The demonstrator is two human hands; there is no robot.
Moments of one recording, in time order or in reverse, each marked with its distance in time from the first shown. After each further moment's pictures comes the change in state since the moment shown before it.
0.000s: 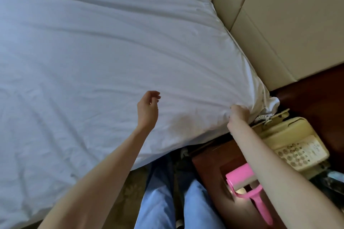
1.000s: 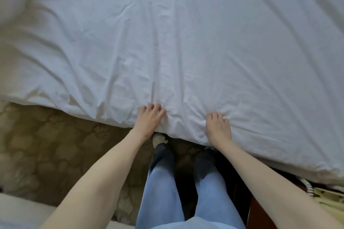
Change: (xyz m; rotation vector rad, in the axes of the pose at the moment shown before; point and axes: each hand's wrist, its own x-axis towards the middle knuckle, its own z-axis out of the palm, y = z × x) left_hand -0.092 -0.253 -0.298 1.196 -0.207 0.124; right_hand -0.257 0.187 0.191 -1.968 -0.620 -1.585
